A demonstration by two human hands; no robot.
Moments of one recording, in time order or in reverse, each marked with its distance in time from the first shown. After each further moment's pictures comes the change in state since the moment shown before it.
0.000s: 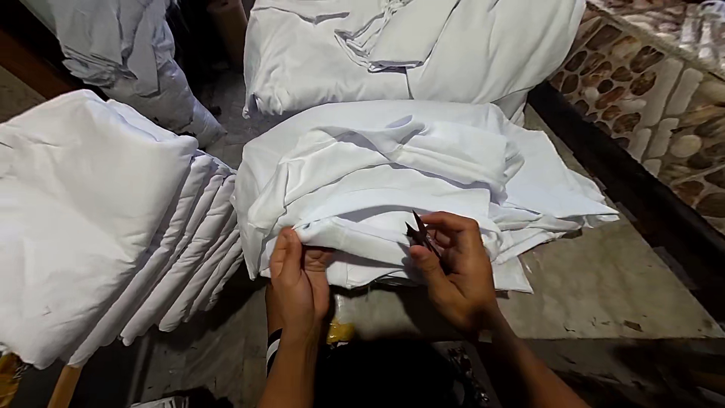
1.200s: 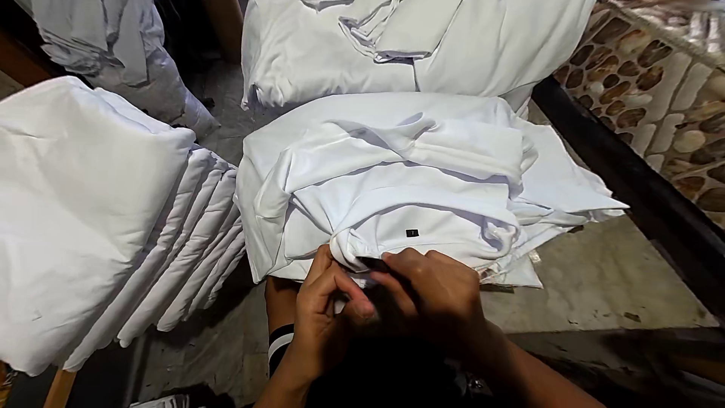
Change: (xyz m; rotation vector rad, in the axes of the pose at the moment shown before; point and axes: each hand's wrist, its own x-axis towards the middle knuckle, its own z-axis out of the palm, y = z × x) left_hand -0.018 0.018 -0.029 0.419 -0.560 0.159; right_hand 0.003 -0.037 0.030 -0.476 0.005 -0.323
